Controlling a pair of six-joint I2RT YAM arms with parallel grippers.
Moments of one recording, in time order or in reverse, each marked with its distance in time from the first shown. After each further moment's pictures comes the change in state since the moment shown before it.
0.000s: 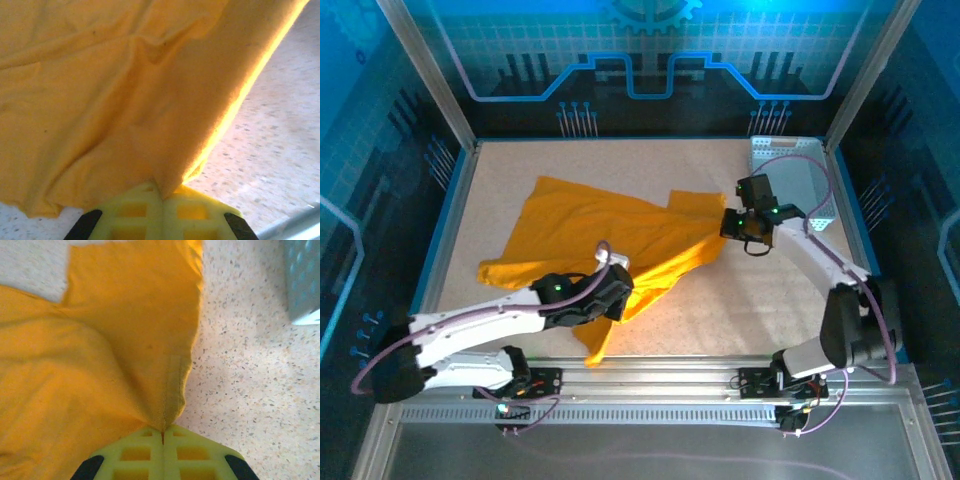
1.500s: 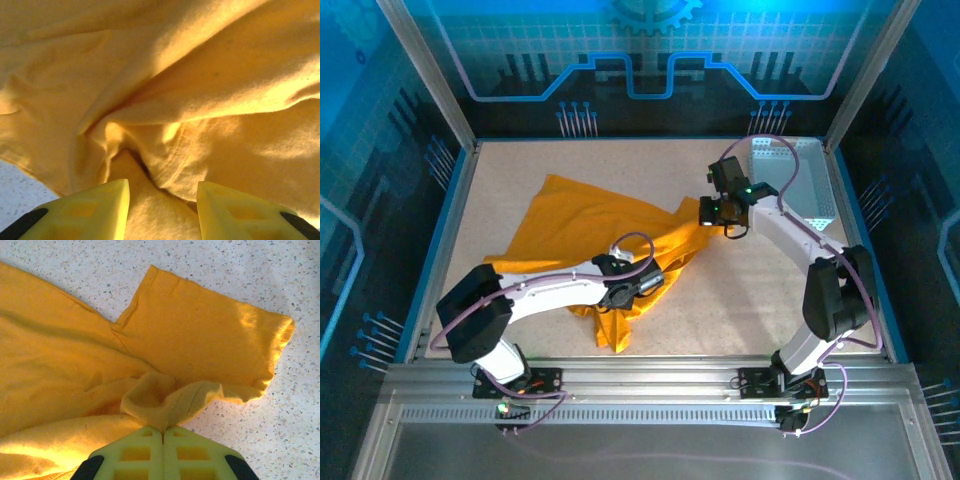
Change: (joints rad) left arm 0.040 0.488 0.206 -0.190 -0.155 -0.158; right arm 0.120 0.216 0.235 -0.063 0.049 -0.070
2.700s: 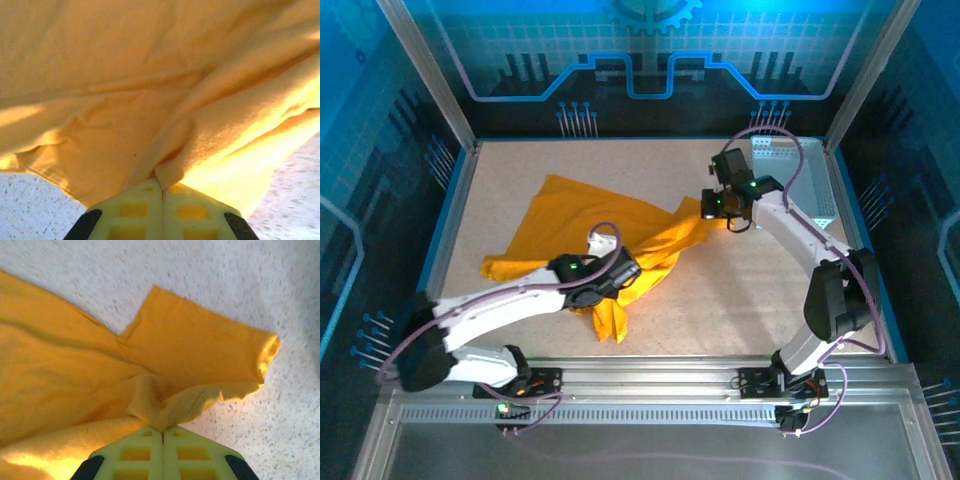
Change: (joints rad) left arm 0.030 -0.340 -0.054 0.015 -0.092 0.077; right arm -0.009 -0.011 0.096 -0.058 0.008 -0.034
